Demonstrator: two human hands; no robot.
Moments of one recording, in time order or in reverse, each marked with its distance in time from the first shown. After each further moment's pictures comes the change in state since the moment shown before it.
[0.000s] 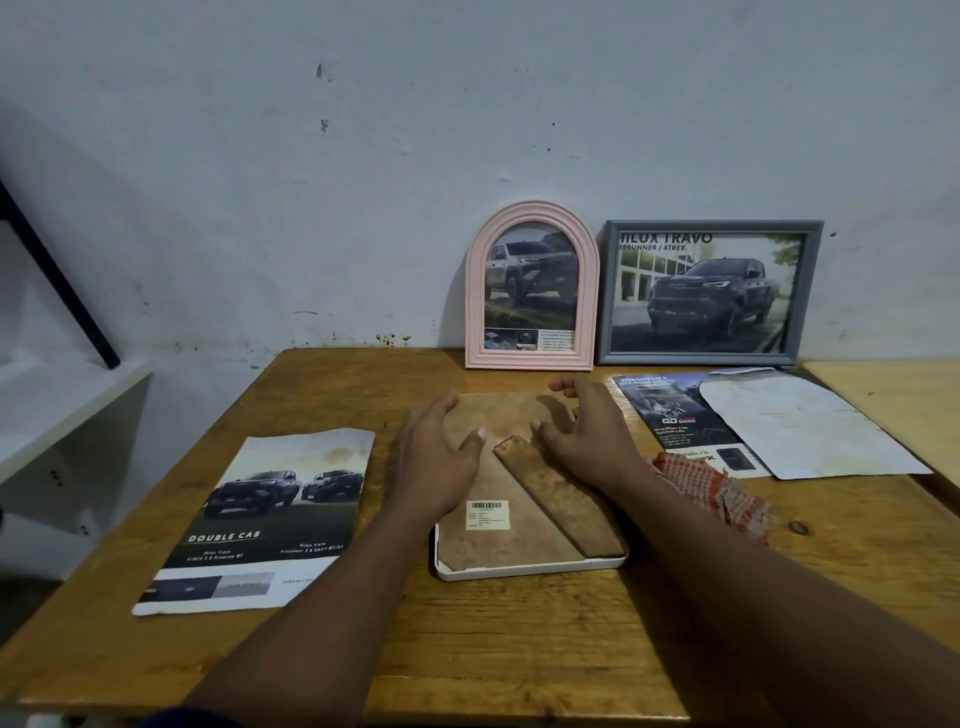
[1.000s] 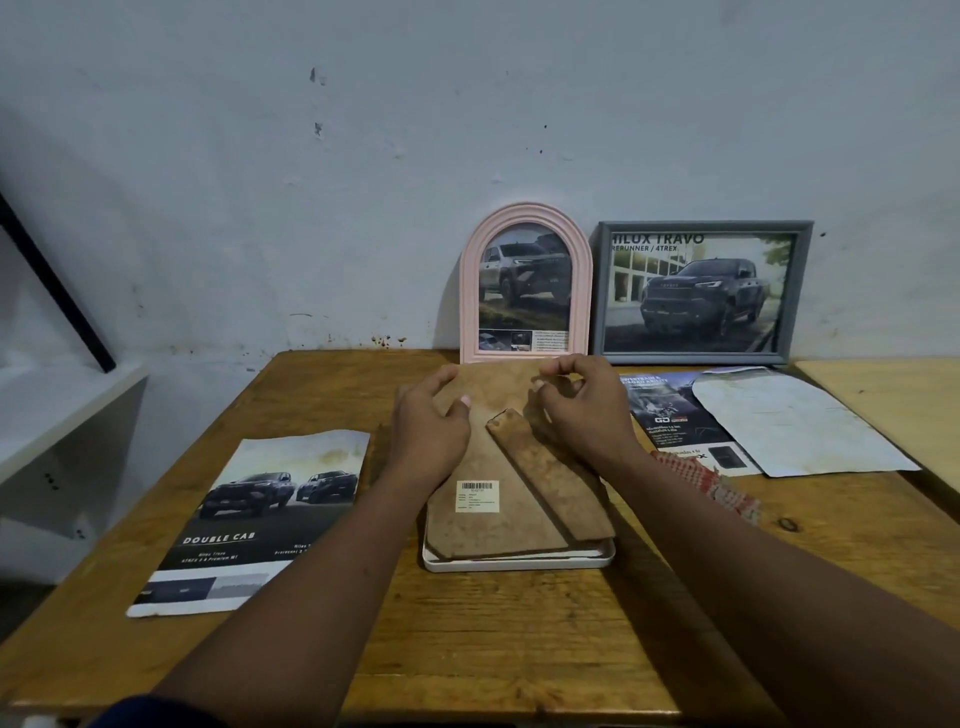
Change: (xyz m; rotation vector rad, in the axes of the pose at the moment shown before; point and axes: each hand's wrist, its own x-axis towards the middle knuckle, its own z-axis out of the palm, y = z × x) left_hand 0.014 0.029 -0.014 -0.207 0.026 -0.031; right_hand 0.004 -0.029 -0.014 0.248 0.196 -0.005
